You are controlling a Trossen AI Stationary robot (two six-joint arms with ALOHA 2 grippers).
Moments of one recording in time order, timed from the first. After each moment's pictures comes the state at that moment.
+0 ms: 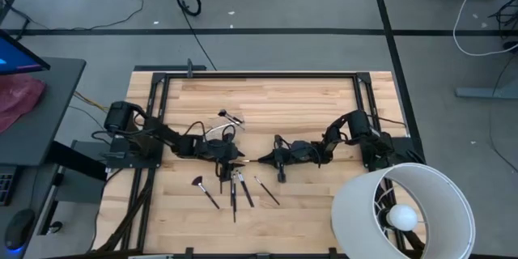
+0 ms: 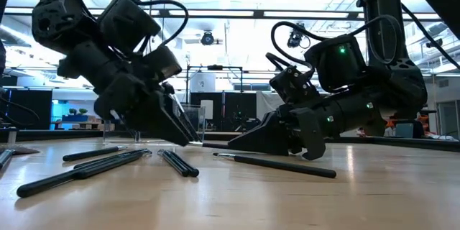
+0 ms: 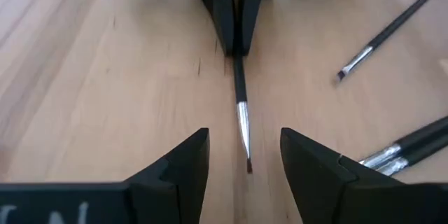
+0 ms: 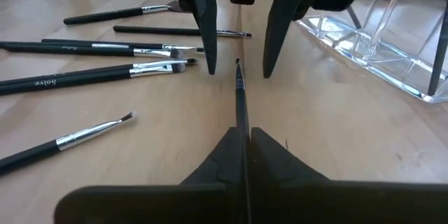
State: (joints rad) left arm -0.12 1.73 0.47 0.66 -0.10 -0.07; right arm 0.09 2.23 0.61 1.32 0.02 -0.06
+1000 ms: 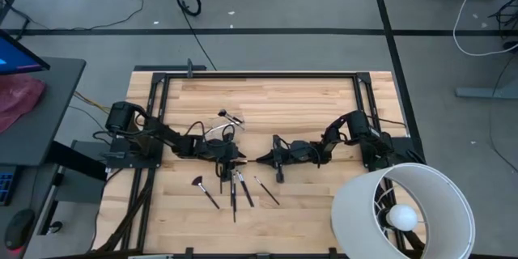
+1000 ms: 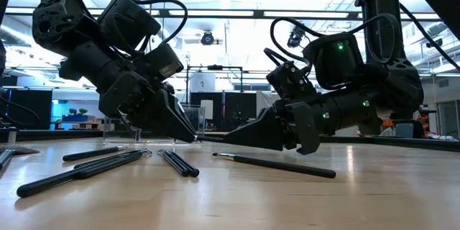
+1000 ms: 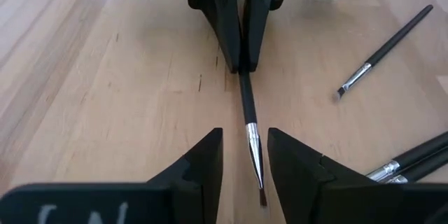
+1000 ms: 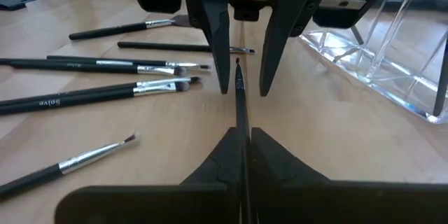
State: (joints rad) left arm -0.12 1.75 0.47 0.71 -0.10 -0.07; right arm 0.09 2.23 0.64 1.35 0.02 -0.06
